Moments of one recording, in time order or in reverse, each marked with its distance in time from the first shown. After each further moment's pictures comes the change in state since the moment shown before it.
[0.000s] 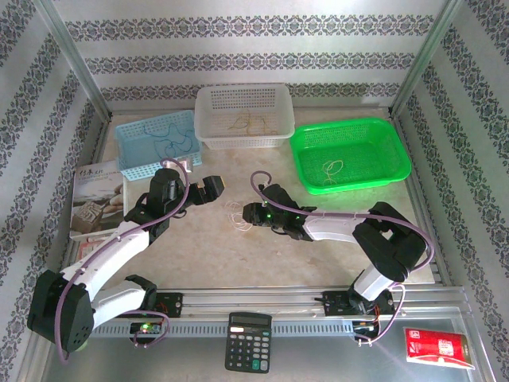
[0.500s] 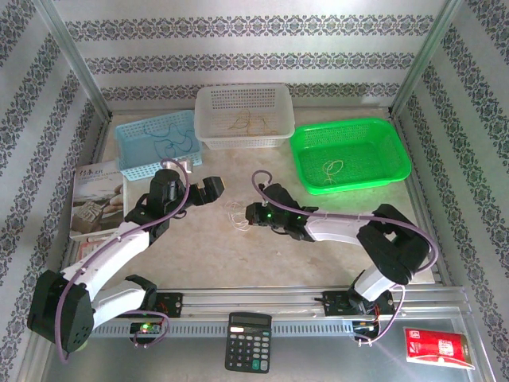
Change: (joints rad) left arm 0.000 0.000 -0.018 0.013 0.000 0.010; right arm -0.007 -0.050 -0.002 -0.011 -0.020 0.010
